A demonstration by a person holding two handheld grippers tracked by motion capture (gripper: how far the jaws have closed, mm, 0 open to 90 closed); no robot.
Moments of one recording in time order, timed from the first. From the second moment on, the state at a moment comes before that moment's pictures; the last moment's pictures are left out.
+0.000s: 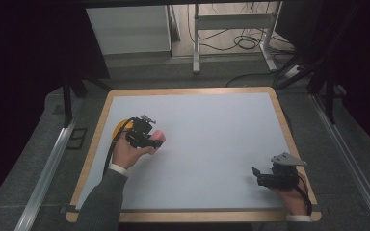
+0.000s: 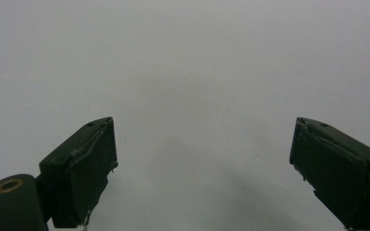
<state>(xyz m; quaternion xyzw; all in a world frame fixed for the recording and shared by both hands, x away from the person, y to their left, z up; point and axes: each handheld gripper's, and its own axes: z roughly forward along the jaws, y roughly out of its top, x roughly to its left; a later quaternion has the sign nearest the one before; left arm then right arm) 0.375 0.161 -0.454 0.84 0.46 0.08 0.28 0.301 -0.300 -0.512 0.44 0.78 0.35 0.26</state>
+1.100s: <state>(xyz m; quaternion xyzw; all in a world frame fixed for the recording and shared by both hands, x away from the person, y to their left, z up) 0.382 0.198 -0.448 0.82 0.49 0.10 0.27 0.301 -0.300 -0.512 0.44 0.78 0.35 0.27</state>
